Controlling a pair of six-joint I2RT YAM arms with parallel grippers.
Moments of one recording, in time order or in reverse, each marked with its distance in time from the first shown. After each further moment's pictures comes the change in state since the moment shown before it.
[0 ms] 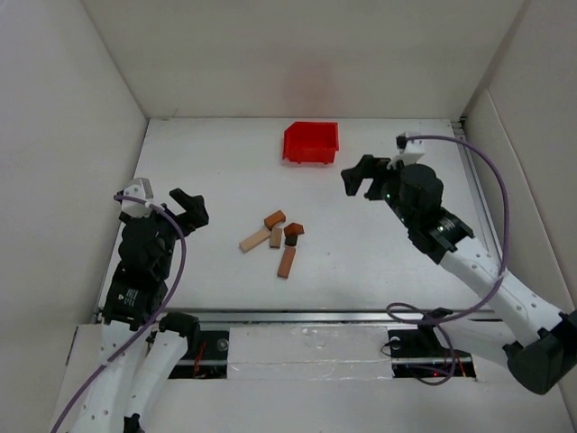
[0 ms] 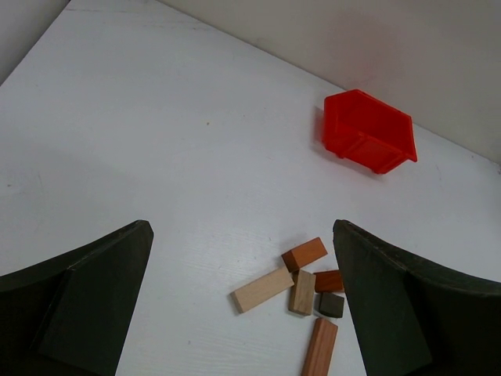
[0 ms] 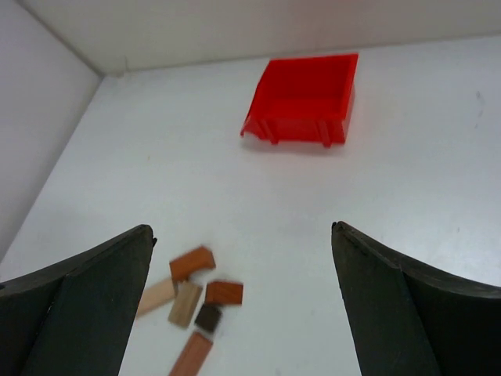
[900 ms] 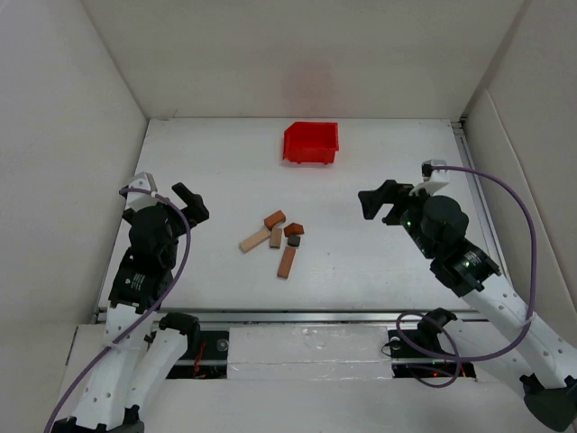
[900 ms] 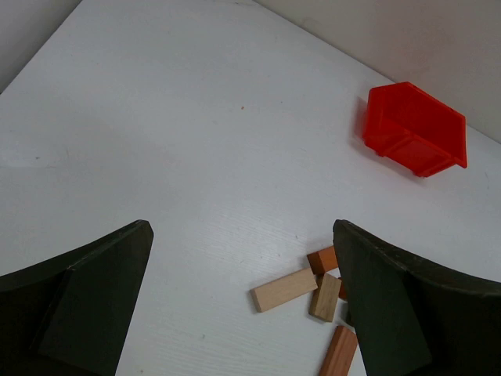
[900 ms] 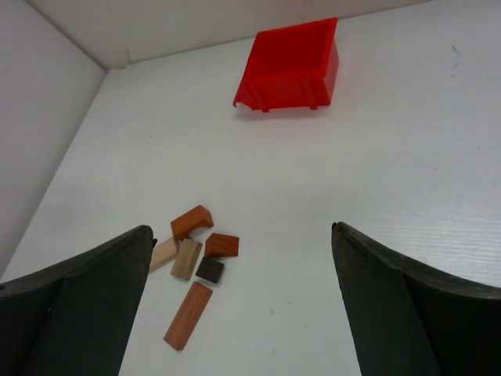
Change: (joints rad) left arm 0.002 0.097 0.000 -0.017 -0.087 -0.034; right arm 0.048 -0.325 -0.190 -0.144 0.052 0.067
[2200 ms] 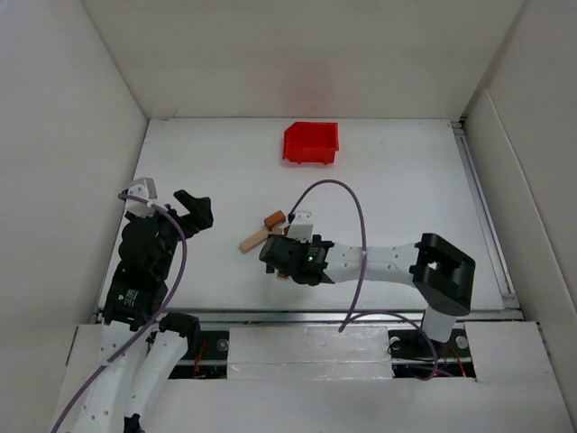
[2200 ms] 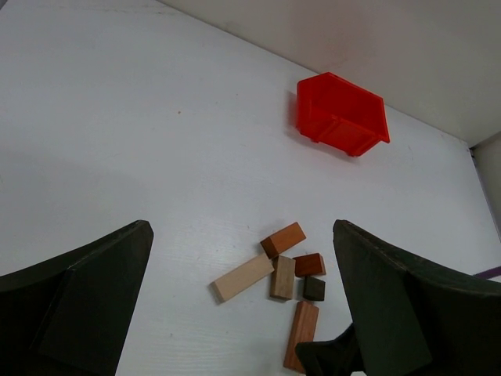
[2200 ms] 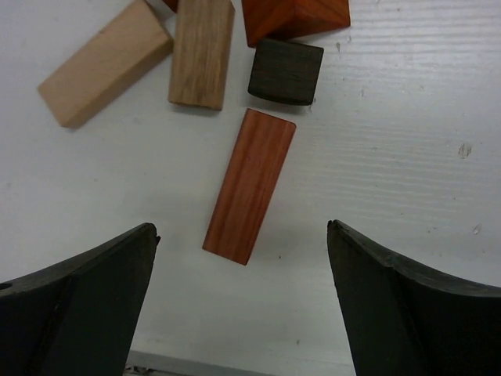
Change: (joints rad) left arm -0.002 -0.093 0.000 0.017 0.173 0.016; right arm 0.594 0.992 0.370 -0.254 0.341 0.581
